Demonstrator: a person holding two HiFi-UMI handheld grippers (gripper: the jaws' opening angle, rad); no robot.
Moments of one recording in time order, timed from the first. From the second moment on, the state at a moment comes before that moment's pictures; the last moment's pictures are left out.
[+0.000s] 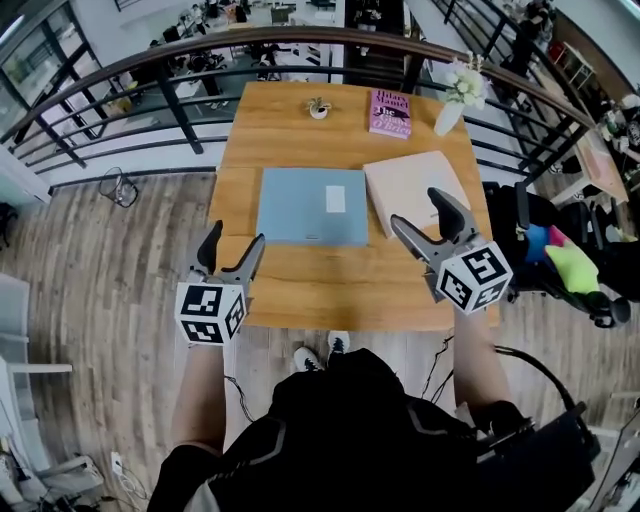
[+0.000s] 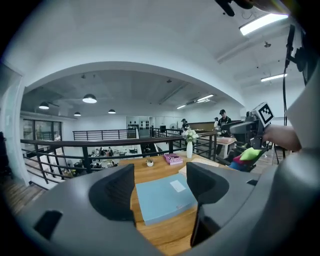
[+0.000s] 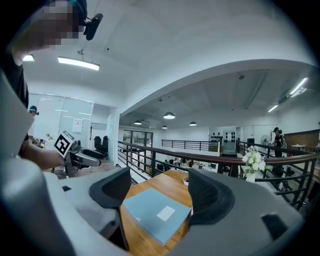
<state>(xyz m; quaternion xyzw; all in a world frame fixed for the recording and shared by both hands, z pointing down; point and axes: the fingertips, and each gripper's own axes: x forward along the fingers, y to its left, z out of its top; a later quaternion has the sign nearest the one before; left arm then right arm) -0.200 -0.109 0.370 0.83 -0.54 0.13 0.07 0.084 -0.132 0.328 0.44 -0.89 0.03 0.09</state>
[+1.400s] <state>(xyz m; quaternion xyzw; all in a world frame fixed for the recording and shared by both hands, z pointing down) -0.230 -0.210 0.598 0.82 -0.43 0.36 0.14 0.046 -0.179 0.592 0.41 -0.85 0.21 0.24</state>
